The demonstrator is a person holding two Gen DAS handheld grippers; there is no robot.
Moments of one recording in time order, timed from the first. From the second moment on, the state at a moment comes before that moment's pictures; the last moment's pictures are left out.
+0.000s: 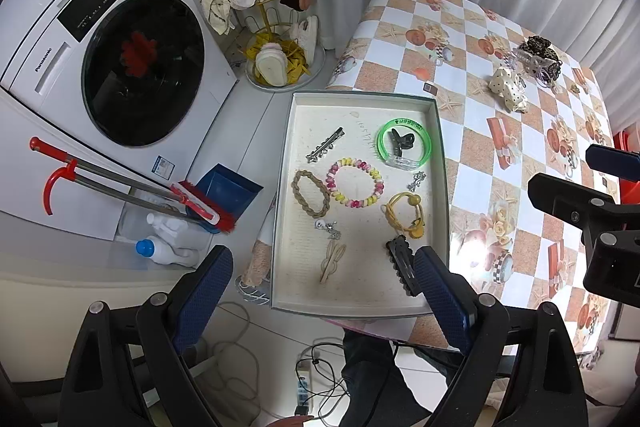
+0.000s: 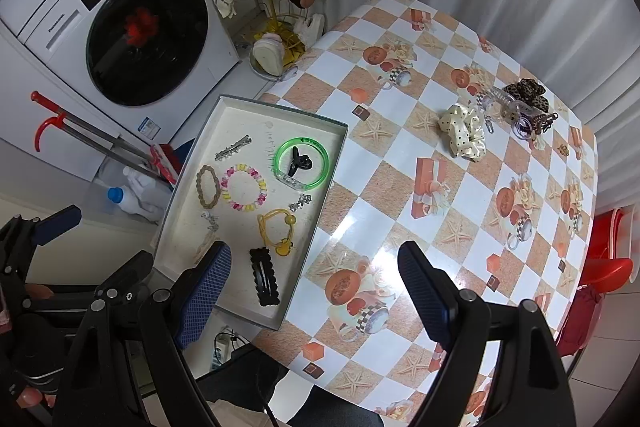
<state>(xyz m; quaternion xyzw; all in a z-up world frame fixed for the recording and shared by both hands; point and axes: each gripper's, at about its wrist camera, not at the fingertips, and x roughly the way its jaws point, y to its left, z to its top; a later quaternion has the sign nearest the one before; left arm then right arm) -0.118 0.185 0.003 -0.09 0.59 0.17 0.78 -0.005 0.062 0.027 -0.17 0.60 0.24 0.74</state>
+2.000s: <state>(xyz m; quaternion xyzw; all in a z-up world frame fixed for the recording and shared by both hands) -0.124 0.190 0.006 -0.09 0.59 0.18 0.78 -0.008 0.064 0.028 -0.17 0.60 0.23 0.74</state>
